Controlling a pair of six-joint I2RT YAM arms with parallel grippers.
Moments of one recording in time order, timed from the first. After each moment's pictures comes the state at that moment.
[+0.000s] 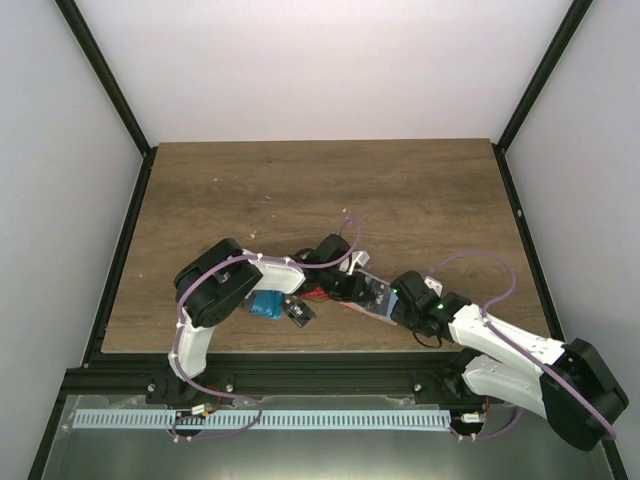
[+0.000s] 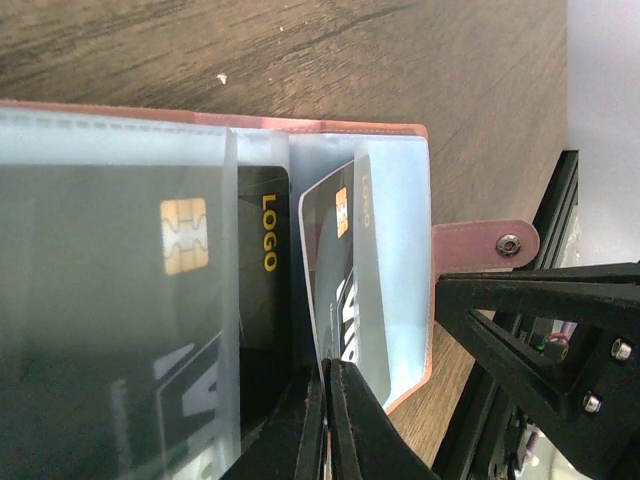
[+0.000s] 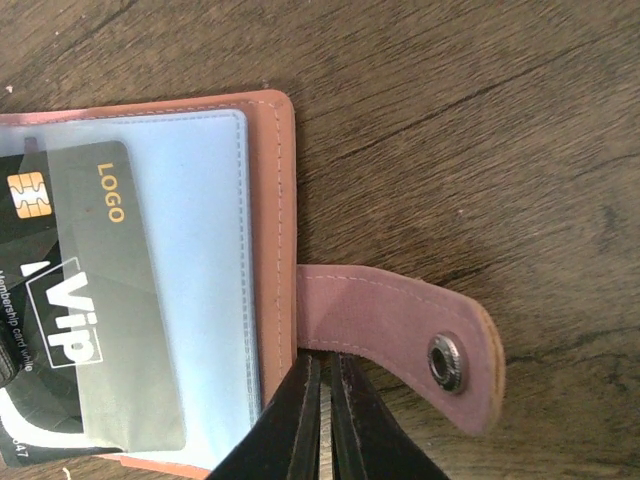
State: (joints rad) left arm -0.89 2.03 1.05 0.18 0.63 -0.78; right arm 0.67 1.01 0.39 -0.56 0.17 1.10
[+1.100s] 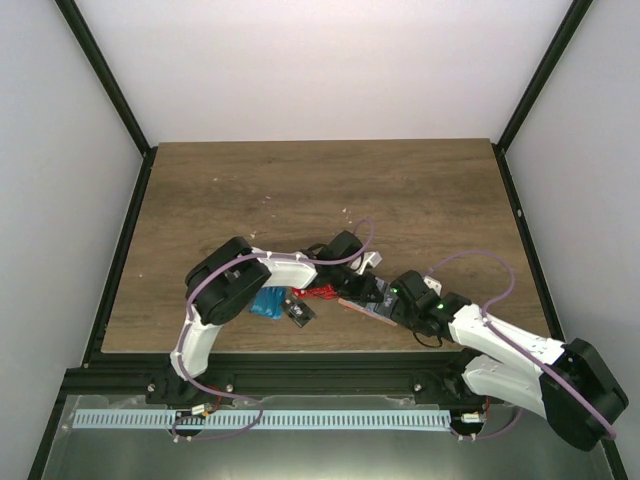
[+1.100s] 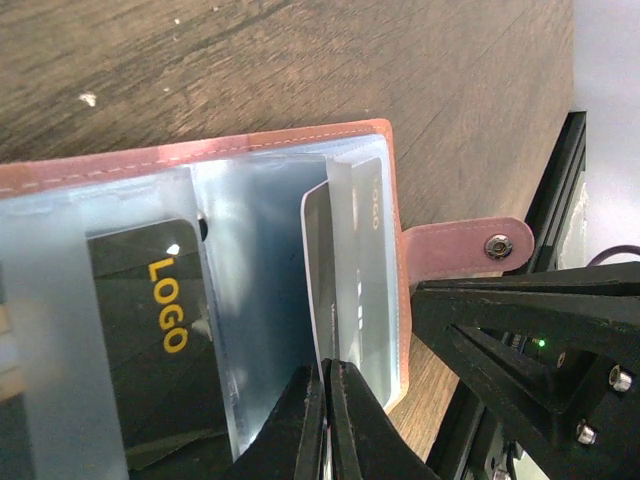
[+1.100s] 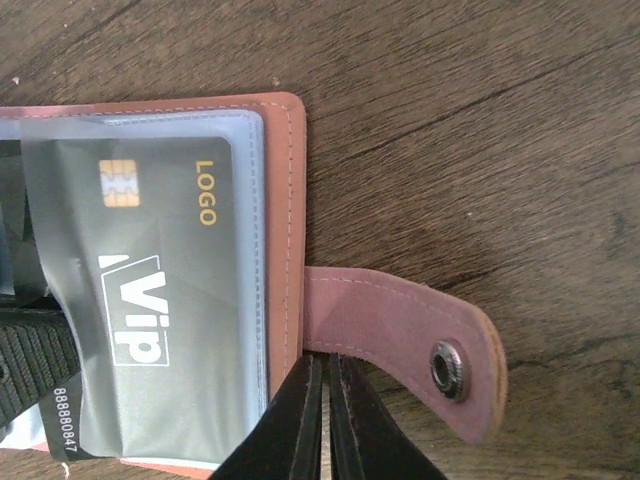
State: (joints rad) left arm -0.91 2.10 1.19 0.04 0.67 -0.71; right arm 0.67 1.01 0.39 -0.55 0.17 1.08
